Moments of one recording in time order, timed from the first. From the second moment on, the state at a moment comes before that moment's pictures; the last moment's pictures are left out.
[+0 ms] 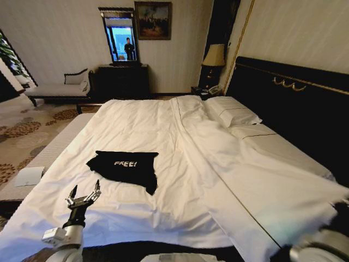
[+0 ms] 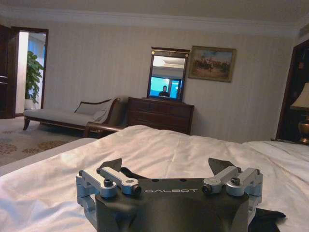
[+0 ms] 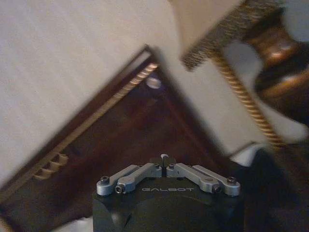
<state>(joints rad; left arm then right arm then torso) 1.83 -1.36 -0.87 -2.14 -0.52 -0.14 -0.03 -1.88 1.46 1.17 2.29 1.02 0.39 0.65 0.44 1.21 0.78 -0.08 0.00</state>
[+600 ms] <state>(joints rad) 1.82 -1.36 -0.87 -2.12 -0.53 -0.15 -0.03 -1.68 1.39 1.01 1.64 1.02 0.39 0.60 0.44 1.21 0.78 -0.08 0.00</state>
